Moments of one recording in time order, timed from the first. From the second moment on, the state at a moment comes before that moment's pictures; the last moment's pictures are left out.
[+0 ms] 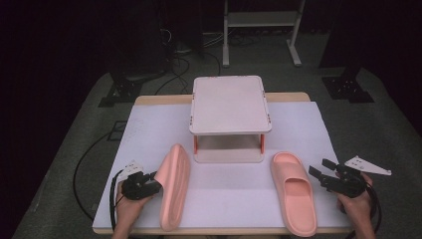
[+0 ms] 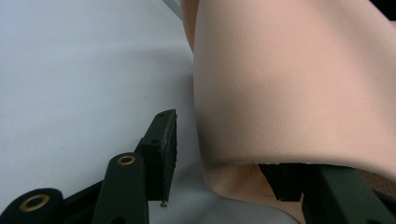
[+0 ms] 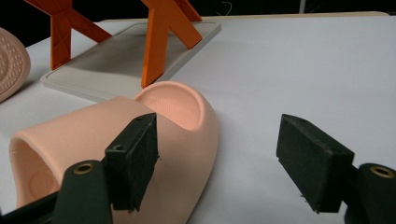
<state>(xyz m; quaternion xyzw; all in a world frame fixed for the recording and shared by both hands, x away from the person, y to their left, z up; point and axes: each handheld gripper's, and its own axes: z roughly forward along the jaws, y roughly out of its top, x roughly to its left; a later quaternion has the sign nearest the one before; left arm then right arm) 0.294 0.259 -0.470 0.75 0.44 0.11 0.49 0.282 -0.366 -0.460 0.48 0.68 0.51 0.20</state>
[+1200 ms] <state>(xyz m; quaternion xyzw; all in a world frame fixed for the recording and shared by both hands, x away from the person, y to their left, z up) 0.296 0.222 -0.454 0.75 0.40 0.11 0.52 0.281 -0.365 -0.460 0.48 0.69 0.51 0.20</state>
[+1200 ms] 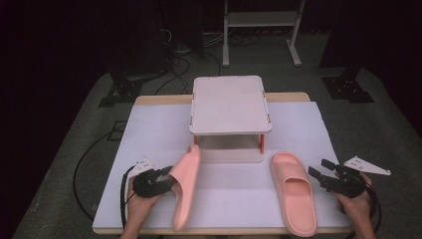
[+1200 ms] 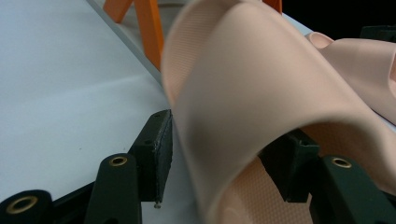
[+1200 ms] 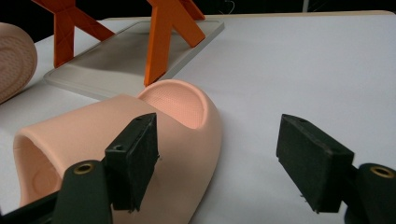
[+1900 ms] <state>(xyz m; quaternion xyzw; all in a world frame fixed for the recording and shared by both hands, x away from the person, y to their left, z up) 0.298 0.180 -0.461 0.78 0.36 0.08 0.51 0.280 -0.367 -0.460 0.48 0.68 0.52 0.20</state>
